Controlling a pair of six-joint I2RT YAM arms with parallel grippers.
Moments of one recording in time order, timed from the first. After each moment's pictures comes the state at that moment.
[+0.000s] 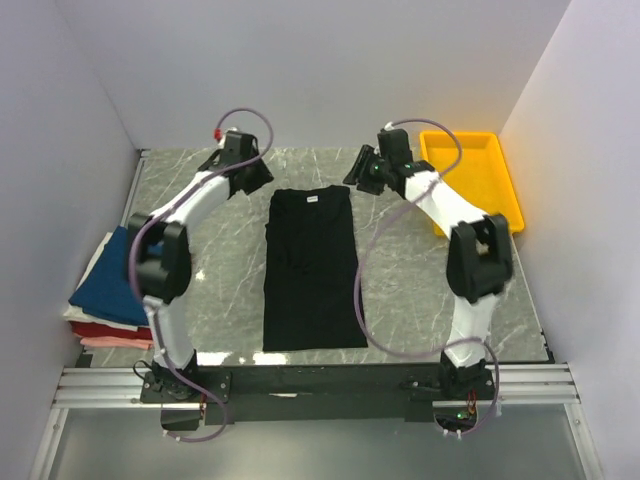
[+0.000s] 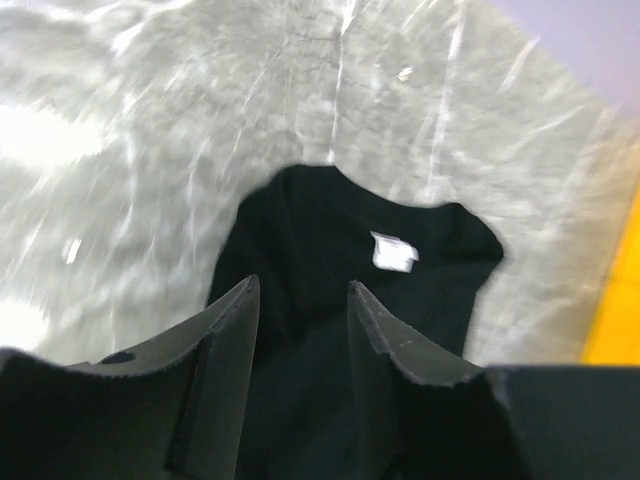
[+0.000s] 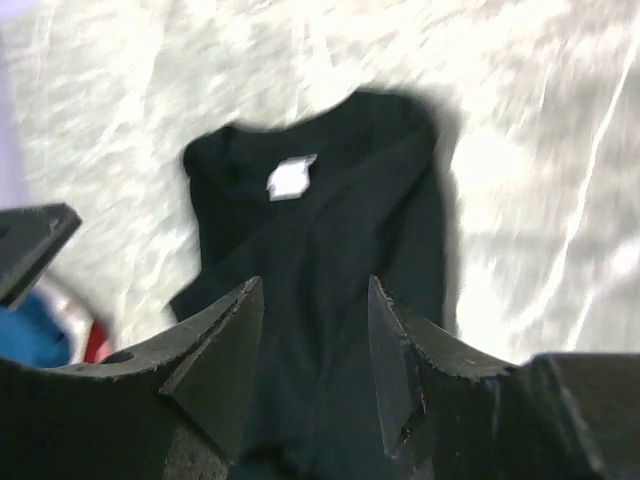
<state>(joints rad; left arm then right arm) -0.28 1.89 1.54 -0.35 -0.08 -0.78 0.32 1.88 1.54 -0.34 -0.17 0.65</state>
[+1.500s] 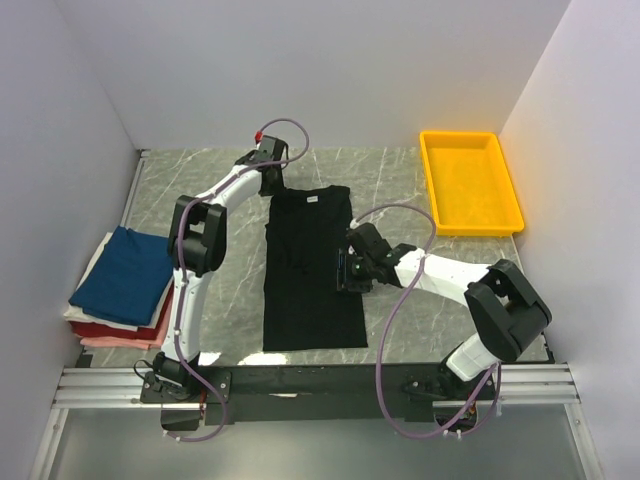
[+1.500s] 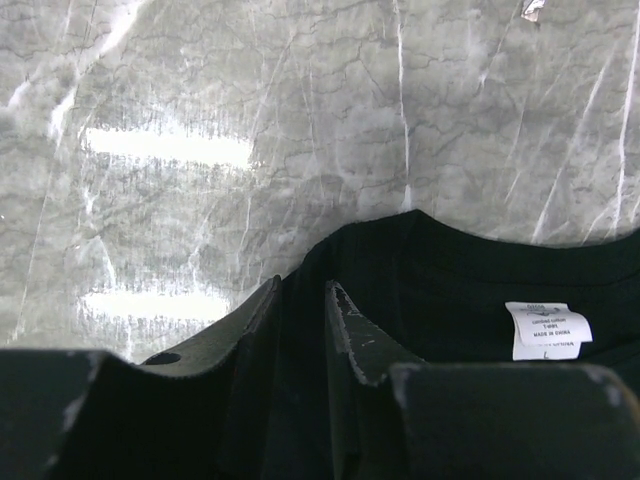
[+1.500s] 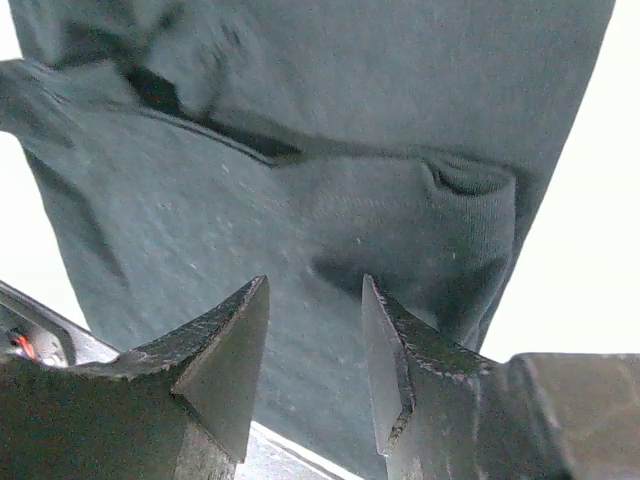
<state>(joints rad) -0.35 2.34 1.96 -0.51 -0.21 -0.43 0.68 1.54 0.84 -0.29 -0.16 0.68</state>
